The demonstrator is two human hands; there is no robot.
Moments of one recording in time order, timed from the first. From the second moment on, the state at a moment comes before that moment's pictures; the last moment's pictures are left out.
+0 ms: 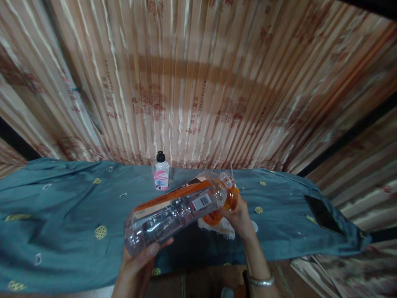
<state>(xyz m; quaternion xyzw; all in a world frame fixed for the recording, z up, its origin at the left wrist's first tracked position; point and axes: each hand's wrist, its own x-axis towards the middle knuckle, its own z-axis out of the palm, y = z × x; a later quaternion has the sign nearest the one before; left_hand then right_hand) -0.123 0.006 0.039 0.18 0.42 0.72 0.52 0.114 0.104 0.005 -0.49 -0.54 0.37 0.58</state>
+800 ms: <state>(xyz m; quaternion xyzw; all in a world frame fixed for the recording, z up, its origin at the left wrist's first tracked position) -0.135 0.007 0.026 0.16 0.45 0.70 0.53 0.114 0.104 0.005 -0.45 -0.55 0.38 0.59</state>
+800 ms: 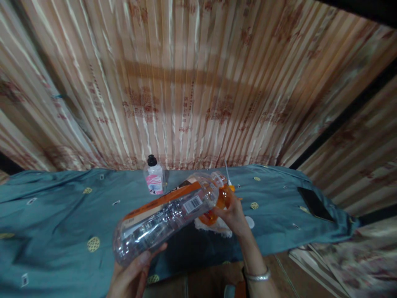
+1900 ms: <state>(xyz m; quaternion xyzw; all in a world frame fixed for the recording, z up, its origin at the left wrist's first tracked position) -0.136 0.007 0.024 0.19 0.43 0.70 0.54 0.114 0.104 0.007 -0.47 -0.54 0.39 0.58</state>
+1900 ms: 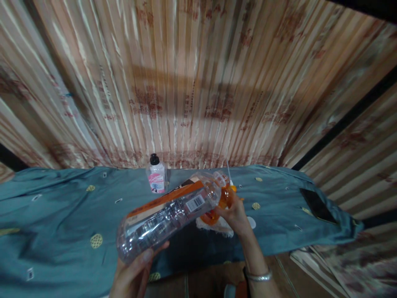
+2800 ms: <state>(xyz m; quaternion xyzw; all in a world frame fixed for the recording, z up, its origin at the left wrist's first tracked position) -0.129 0.006 0.035 0.18 0.44 0.71 0.52 0.113 0.104 0.003 -0.46 -0.52 0.40 0.60</state>
